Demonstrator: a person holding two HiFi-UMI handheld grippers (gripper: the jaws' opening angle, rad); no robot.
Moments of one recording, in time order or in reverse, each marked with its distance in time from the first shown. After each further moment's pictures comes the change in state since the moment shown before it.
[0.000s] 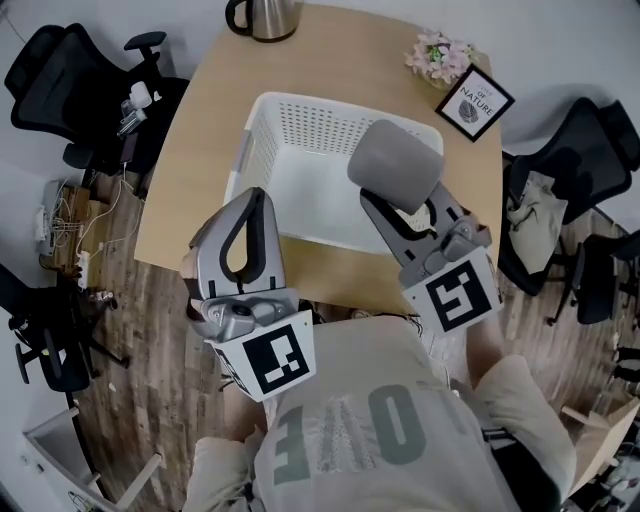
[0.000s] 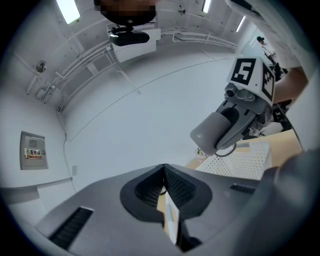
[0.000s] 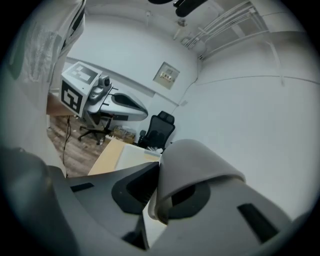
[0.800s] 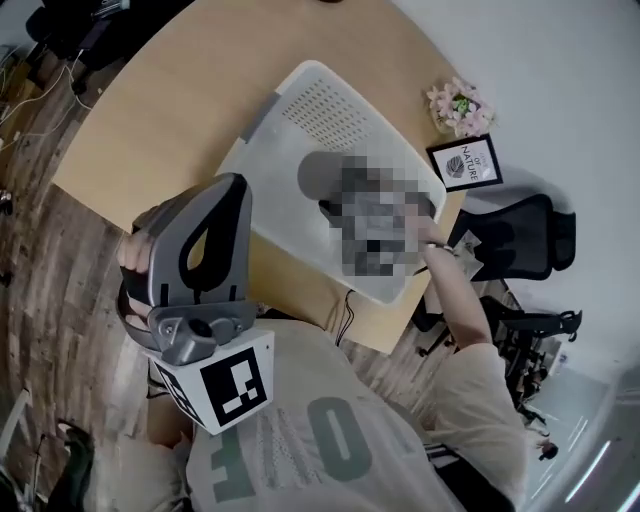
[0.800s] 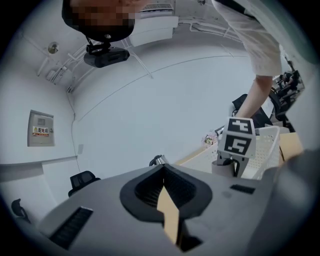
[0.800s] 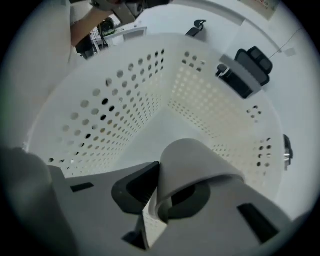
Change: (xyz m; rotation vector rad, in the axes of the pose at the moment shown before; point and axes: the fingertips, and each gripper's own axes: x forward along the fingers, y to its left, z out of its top) left arm 0.005 0.040 -0.088 -0.143 0.135 0.040; right arm 0.135 0.078 -0.160 -0.546 0.701 0.785
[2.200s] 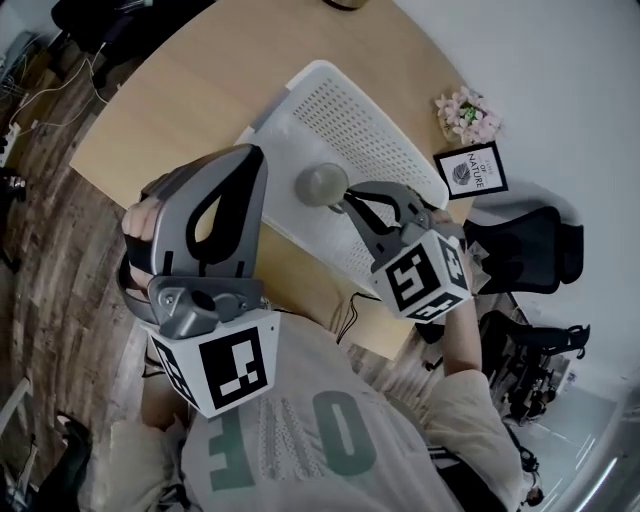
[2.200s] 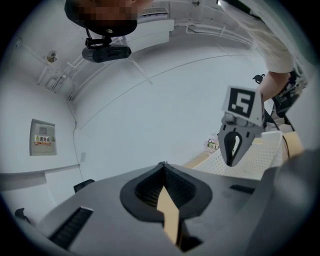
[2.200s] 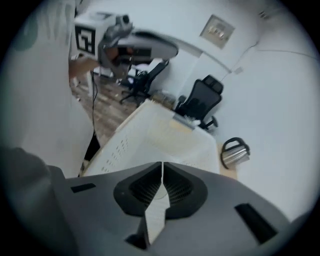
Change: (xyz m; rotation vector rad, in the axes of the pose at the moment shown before) left arm -0.005 0.007 0.028 0.024 -0.026 0.030; right arm -0.115 -0.011 0.024 0.222 -0.316 -0.322
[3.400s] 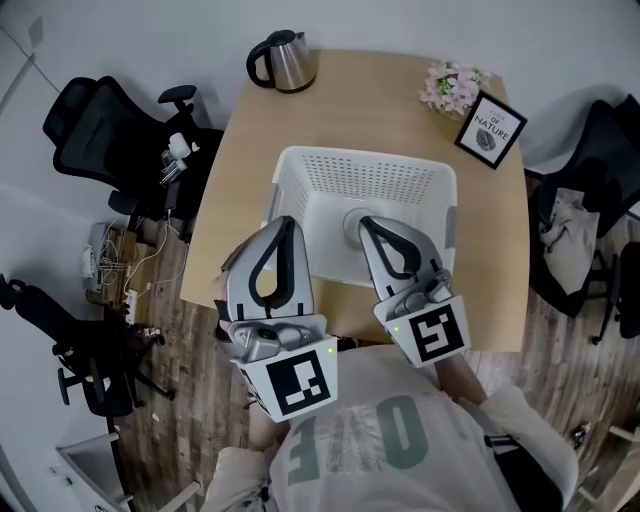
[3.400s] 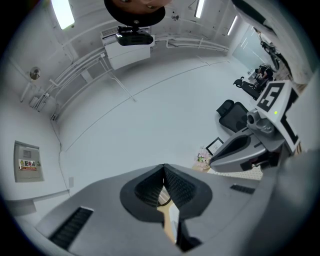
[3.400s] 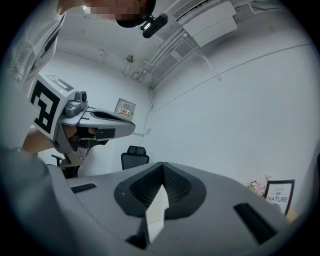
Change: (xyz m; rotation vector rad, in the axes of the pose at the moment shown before) left arm -0.004 -0.056 0.105 0.187 -0.154 -0.107; right arm -0.136 -0.020 0.025 0.781 -0.880 -0.775
